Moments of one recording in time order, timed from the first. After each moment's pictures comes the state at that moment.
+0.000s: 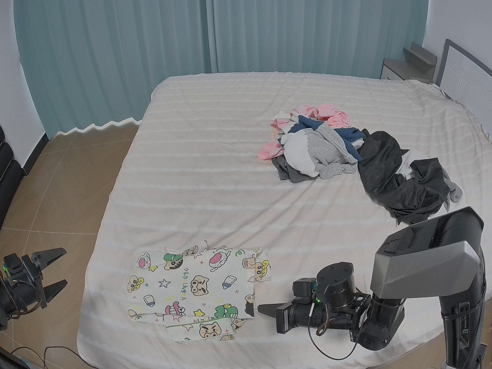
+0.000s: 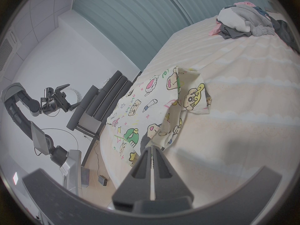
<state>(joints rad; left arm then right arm) 0.73 1.40 -0.12 -0.66 -0.99 -0.62 0.73 2.39 -0.52 -1.37 0.28 0.41</state>
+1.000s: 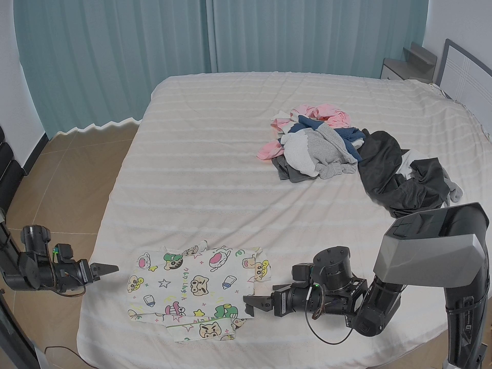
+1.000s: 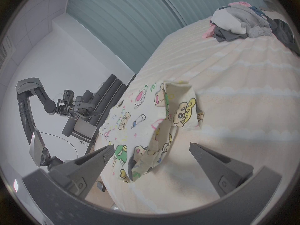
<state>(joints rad) 0.39 1.98 -0.41 -0.67 -0.71 -0.11 0.69 2.37 -0.65 -1.22 0.26 0.43</state>
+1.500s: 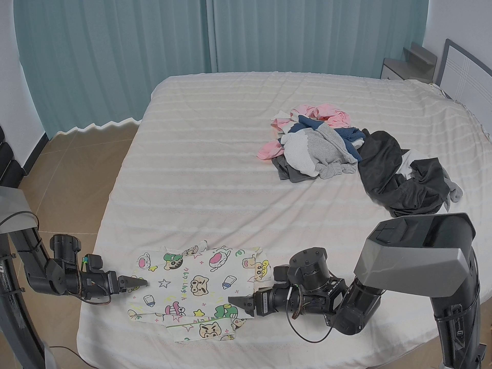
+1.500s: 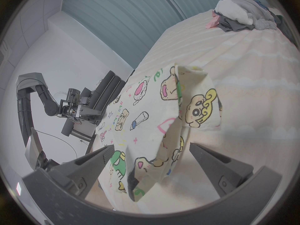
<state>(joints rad) 0.24 2.20 -0.47 -0.74 -0.76 -0.11 0.73 2.44 -0.81 -1.08 0.24 0.46</state>
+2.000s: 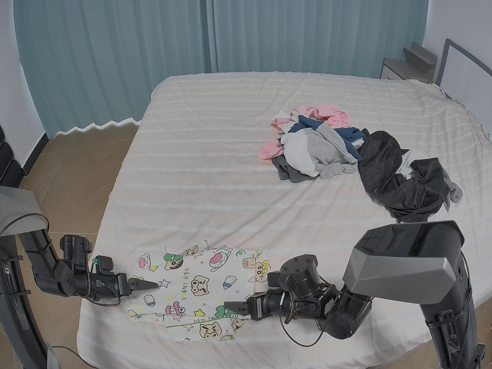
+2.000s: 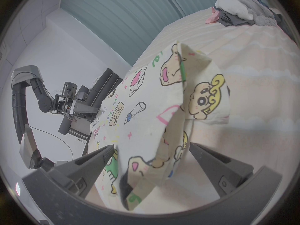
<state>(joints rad) 0.16 2.22 -0.48 -0.75 -0.76 -0.14 0.76 2.49 -0.85 -1.07 0.21 0.46</state>
